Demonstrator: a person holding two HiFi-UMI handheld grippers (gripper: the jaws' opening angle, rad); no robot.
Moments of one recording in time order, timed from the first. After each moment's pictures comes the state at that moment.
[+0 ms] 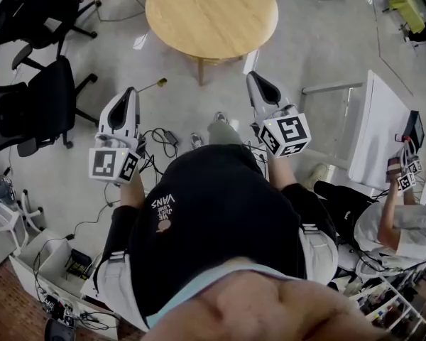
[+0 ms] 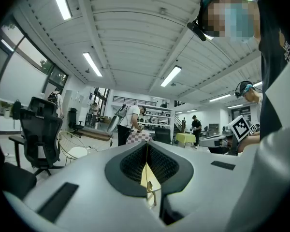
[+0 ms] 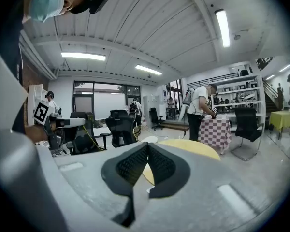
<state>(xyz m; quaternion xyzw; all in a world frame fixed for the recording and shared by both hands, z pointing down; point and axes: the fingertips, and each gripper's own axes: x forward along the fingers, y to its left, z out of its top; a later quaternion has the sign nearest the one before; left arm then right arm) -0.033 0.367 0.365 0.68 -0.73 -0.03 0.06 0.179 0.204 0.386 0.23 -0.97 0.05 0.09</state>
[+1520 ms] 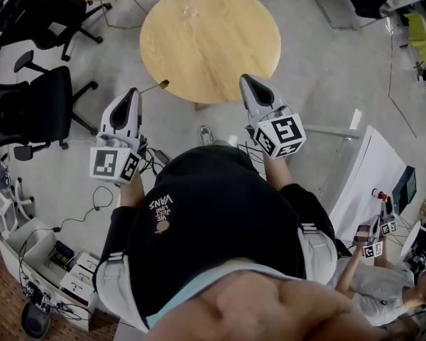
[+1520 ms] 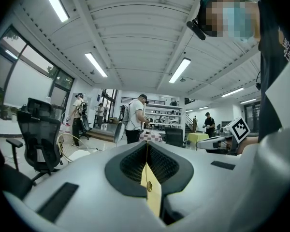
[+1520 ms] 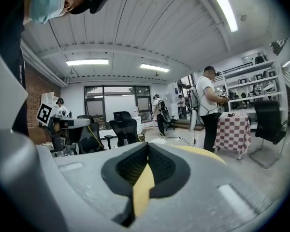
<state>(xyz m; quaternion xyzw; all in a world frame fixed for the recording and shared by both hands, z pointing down) -0.045 0.166 0.364 0.64 -0.77 -0.02 0.06 0.126 -0.009 0.395 0.13 -0.99 0.06 0.09</state>
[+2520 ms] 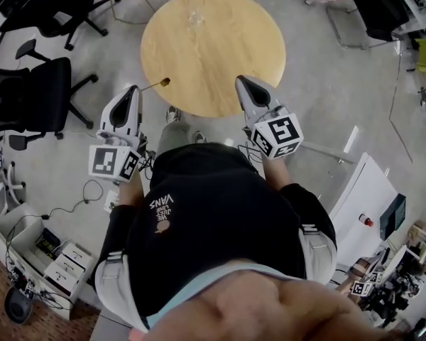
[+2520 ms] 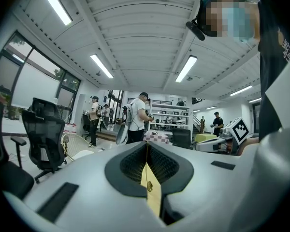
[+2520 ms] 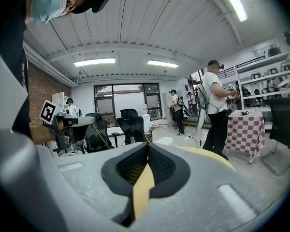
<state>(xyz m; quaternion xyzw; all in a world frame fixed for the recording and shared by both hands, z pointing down) -0.060 0.118 0.370 0.60 -0.79 -0.02 0.05 0.087 -0.059 0.406 0.06 -0.99 0.06 0.10</state>
